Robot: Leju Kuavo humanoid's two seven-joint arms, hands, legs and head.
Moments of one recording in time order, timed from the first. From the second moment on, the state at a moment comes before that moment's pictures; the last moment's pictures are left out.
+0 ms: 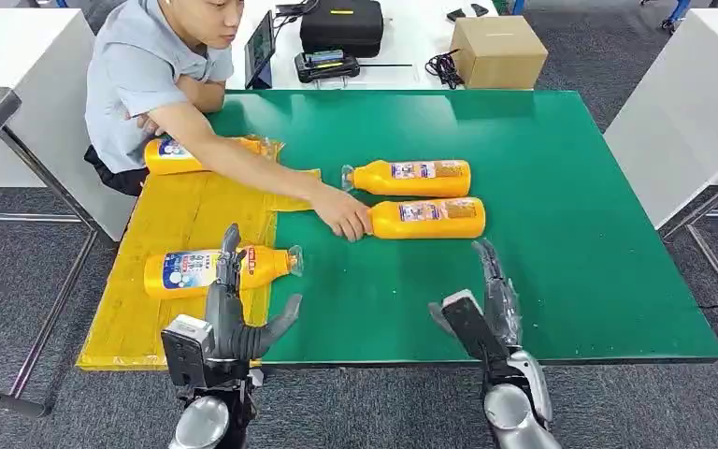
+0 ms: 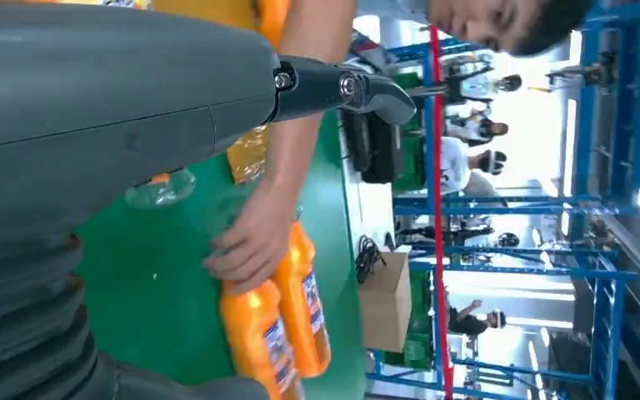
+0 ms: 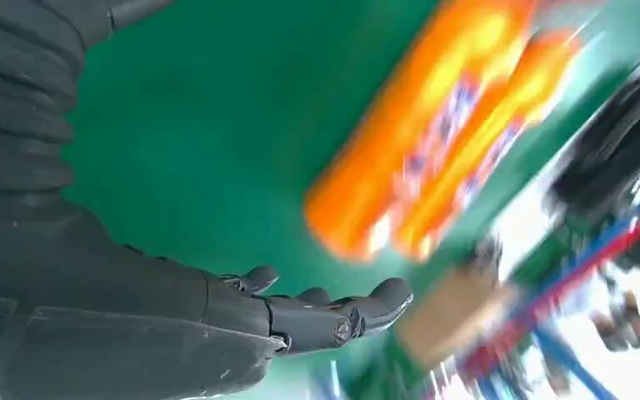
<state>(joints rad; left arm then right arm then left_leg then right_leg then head) -0.02 -0.24 -0.37 -1.42 -0.03 0.44 -0.46 -0.02 0.02 0.16 -1.37 0.66 -0.33 -0.31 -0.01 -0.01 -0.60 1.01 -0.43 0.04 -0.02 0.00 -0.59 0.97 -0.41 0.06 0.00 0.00</state>
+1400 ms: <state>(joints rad) -0.04 -0.24 -0.43 -1.41 -0.09 0.42 -0.35 -0.28 -0.20 0.42 -1.08 1.19 -0.21 -0.03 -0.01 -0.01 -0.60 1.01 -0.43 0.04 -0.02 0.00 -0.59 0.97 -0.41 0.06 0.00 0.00</state>
